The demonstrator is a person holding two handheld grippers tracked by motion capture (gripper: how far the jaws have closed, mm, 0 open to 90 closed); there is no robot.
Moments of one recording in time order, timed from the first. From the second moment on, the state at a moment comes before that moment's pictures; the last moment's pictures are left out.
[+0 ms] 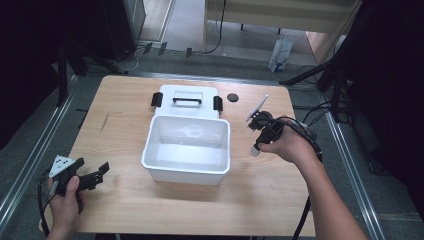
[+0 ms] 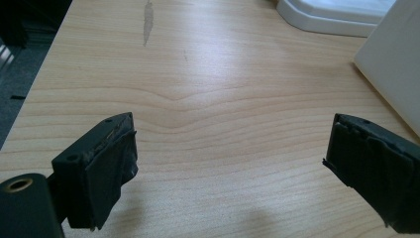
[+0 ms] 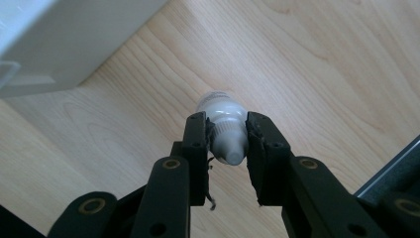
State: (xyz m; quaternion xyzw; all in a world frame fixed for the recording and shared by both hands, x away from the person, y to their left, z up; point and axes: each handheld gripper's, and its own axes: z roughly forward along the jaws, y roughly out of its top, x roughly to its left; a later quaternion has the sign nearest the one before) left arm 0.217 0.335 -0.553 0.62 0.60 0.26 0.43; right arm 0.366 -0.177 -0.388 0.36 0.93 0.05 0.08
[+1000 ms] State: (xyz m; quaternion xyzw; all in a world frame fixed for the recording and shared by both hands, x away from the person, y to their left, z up) left arm 0.217 0.335 -0.552 0.62 0.60 0.26 0.43; right arm 0.354 -0.106 -0.292 0.32 0.94 0.08 0.10
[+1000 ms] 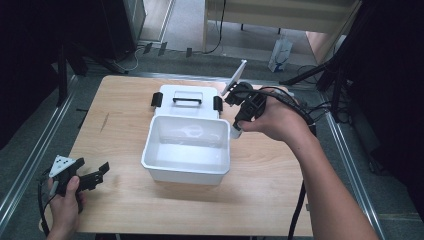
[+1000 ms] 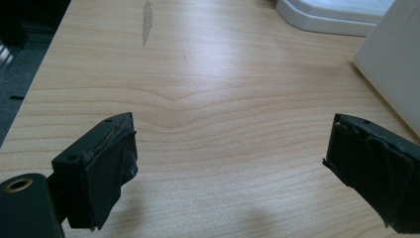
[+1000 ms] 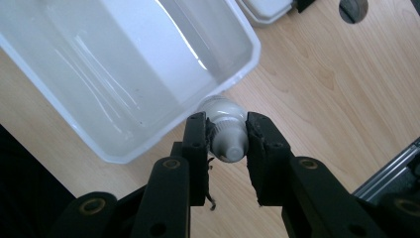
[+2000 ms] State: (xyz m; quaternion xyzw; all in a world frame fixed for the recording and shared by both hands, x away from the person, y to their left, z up) left arm 0.217 0.335 -0.553 0.62 0.60 0.26 0.43; right arm 0.364 -0.074 -0.359 0.21 0.97 0.07 0.09
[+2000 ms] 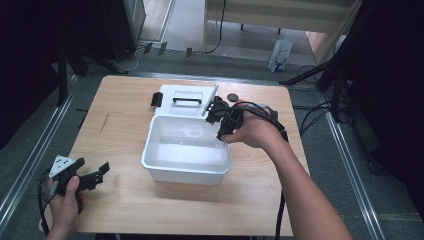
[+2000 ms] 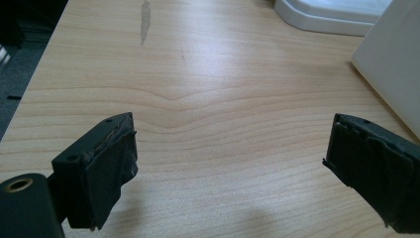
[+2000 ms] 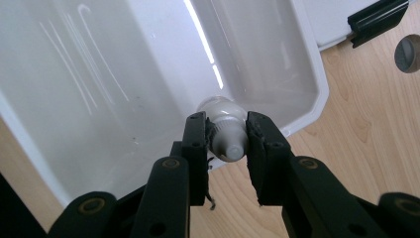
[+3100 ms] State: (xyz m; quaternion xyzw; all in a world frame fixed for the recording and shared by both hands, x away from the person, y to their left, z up) left arm 0.217 0.336 -0.553 0.62 0.60 0.26 0.43; right arm 0.372 -0.061 -0.437 0.13 0.99 0.01 0.05
